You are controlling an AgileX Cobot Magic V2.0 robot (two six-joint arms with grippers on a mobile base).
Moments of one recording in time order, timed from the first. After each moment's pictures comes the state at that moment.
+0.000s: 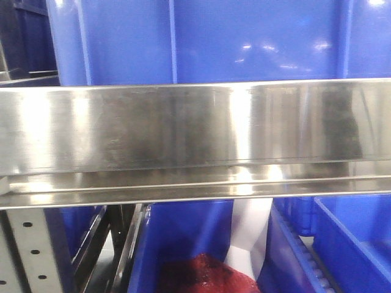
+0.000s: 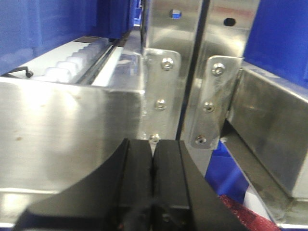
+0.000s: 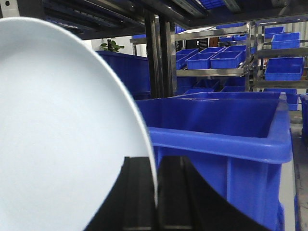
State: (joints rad) left arm -0.06 -0.02 0.03 0.01 0.14 -0.09; right arm 0.53 0.30 -0.43 0.21 0.02 -0.07
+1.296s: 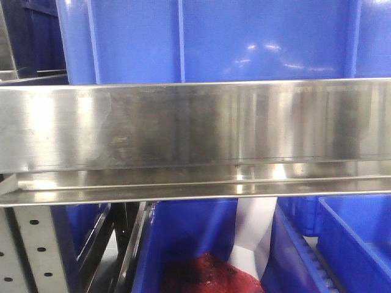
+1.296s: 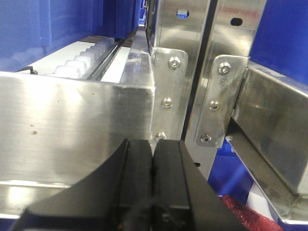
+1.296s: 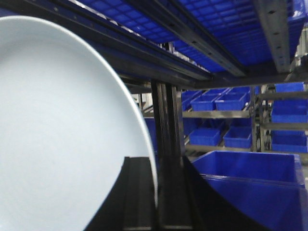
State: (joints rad) left arm -0.06 -0.02 0.03 0.01 0.14 -0.09; right arm 0.53 0.74 -0.92 0.22 -0.04 -0.07
